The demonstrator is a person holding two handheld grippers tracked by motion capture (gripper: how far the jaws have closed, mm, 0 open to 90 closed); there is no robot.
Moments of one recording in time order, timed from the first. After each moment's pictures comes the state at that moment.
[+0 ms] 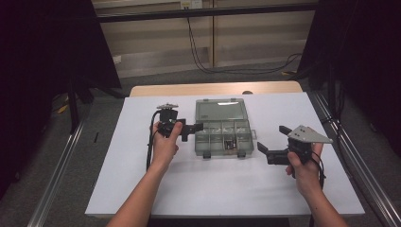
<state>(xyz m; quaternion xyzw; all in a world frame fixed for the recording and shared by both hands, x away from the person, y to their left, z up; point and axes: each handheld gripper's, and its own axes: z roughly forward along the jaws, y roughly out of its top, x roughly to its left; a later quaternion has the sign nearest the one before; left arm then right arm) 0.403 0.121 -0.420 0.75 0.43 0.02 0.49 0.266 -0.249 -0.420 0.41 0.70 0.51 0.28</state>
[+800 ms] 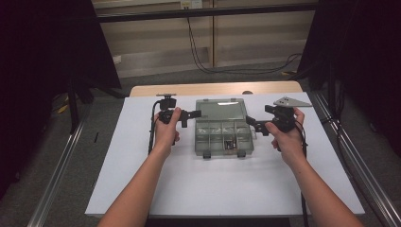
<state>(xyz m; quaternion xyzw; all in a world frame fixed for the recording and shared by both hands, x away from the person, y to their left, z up) 0.462 0.122 -0.436 0.73 0.48 -0.02 0.49 0.360 -0.239 -0.412 0.46 0.69 0.52 0.21</state>
